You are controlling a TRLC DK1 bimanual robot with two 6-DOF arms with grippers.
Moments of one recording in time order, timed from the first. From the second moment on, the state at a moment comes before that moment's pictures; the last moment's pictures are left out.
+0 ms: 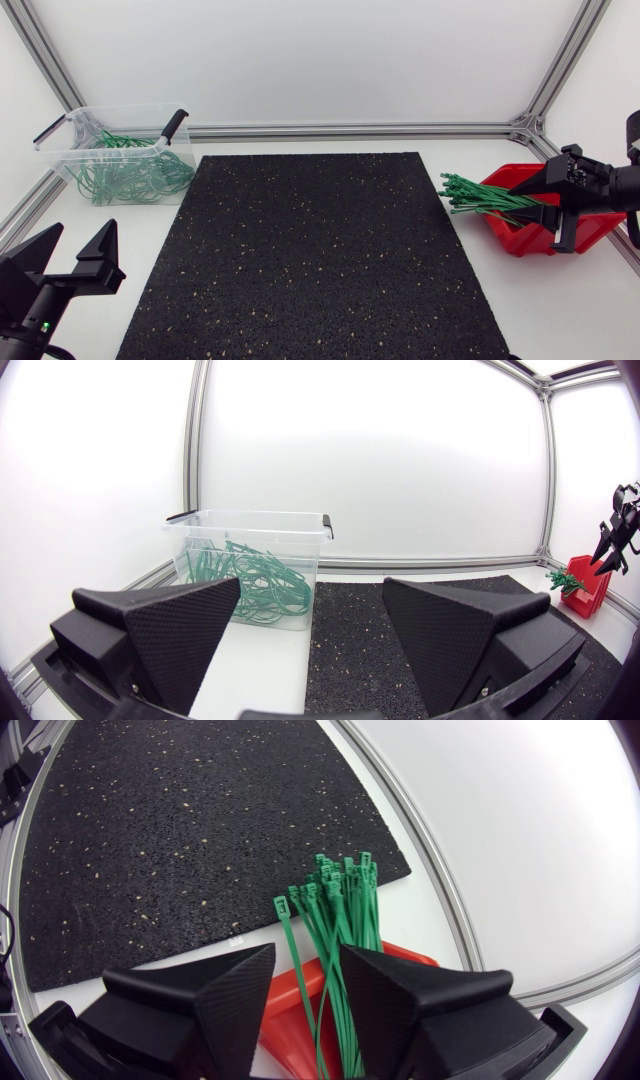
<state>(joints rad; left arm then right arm) 0.01 0.05 0.02 0.00 -0.04 -0.04 -0.44 1.44 0.91 -0.61 -0.58 -1.56</state>
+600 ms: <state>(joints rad) 0.01 0.05 0.02 0.00 -0.04 -0.04 -0.43 1.36 0.93 -0.66 -0.53 -1.58</state>
